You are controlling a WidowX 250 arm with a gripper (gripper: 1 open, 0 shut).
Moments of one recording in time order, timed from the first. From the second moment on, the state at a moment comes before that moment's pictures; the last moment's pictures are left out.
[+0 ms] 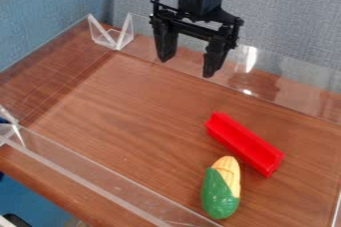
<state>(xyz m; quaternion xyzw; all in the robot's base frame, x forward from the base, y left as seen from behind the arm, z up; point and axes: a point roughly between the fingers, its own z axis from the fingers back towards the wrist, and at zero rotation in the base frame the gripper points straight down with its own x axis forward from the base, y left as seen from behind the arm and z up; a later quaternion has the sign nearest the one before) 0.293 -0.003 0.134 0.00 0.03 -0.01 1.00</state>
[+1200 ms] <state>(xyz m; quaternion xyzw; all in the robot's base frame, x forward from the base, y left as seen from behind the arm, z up) 0.296 -0.053 0.071 -0.03 0.03 0.23 0.97</state>
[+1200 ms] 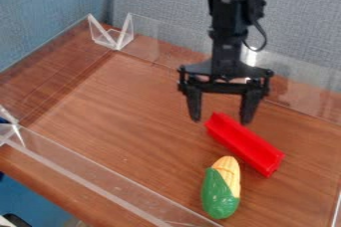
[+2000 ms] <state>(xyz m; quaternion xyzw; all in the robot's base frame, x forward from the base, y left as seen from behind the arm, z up) 0.287 -0.079 0.052 -0.02 -0.01 0.32 0.95</state>
